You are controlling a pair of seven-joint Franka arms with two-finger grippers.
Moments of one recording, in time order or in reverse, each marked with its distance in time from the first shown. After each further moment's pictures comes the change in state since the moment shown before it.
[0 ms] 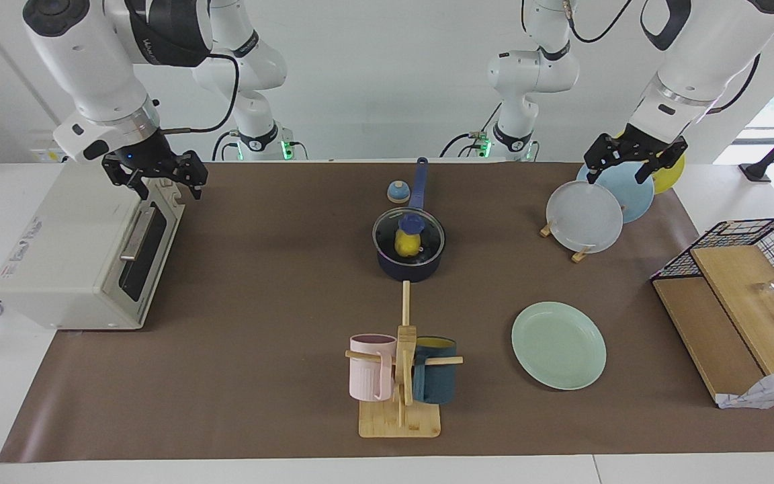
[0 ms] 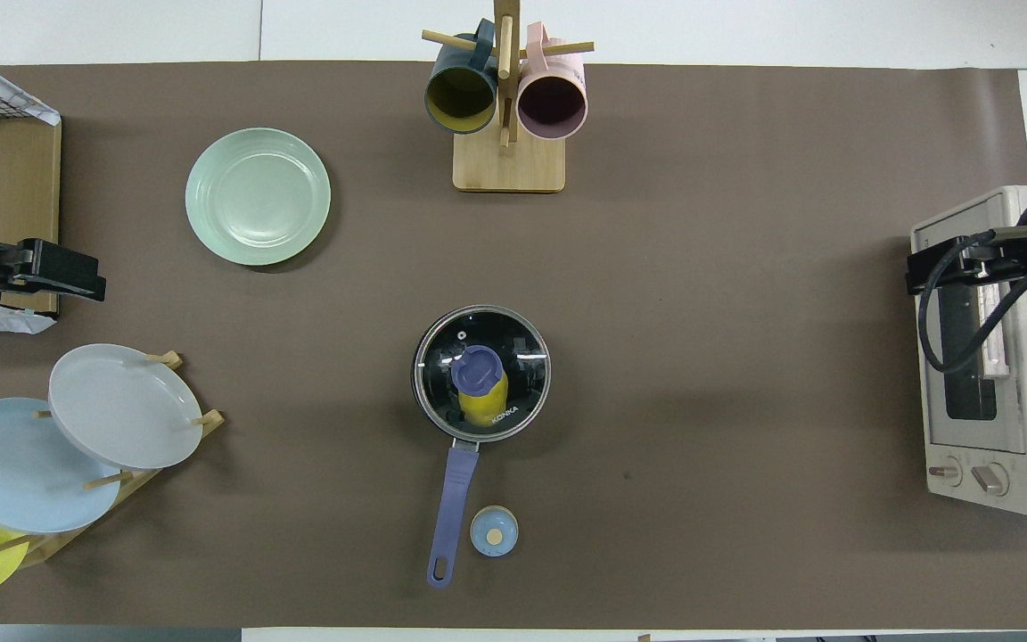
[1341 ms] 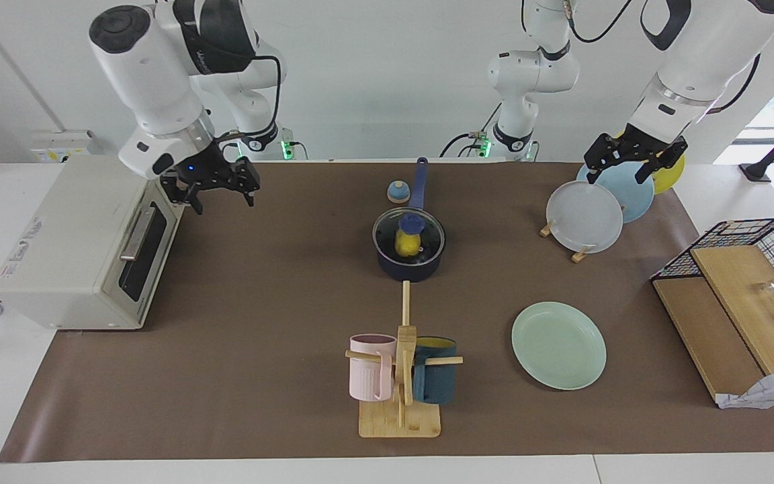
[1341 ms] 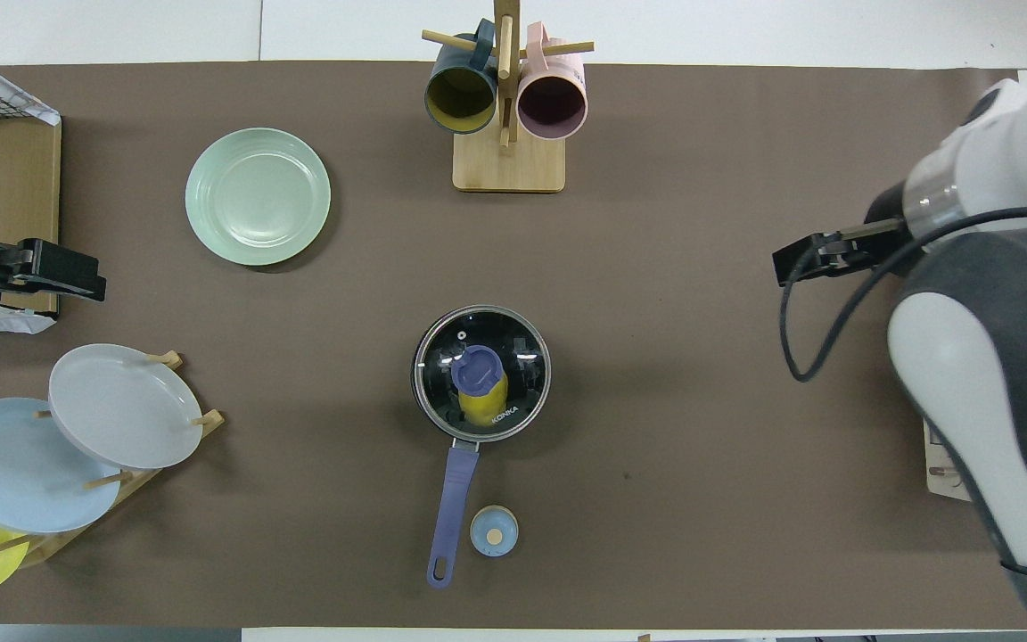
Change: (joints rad) left arm 0.000 0.000 0.000 0.000 0.000 0.000 0.000; right arm 0.156 0.086 0.021 0.017 0.099 0.098 0.028
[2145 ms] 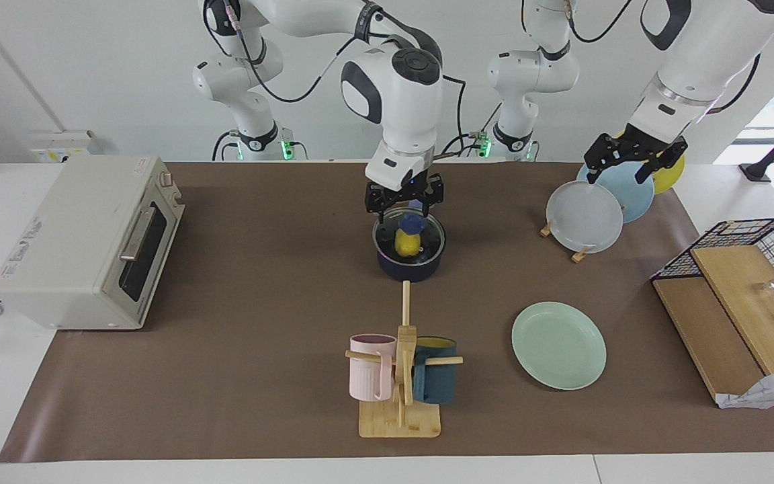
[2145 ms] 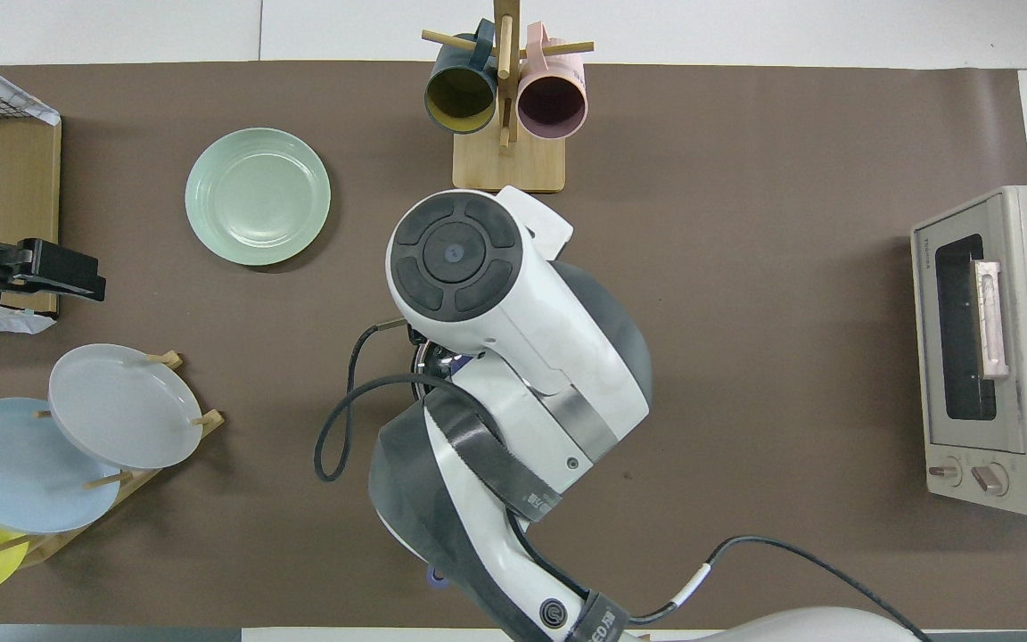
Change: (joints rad) left arm 0.000 0.000 0.000 0.000 0.000 0.000 0.000; right arm 0.495 0.308 0.019 0.241 -0.102 0.109 0.511
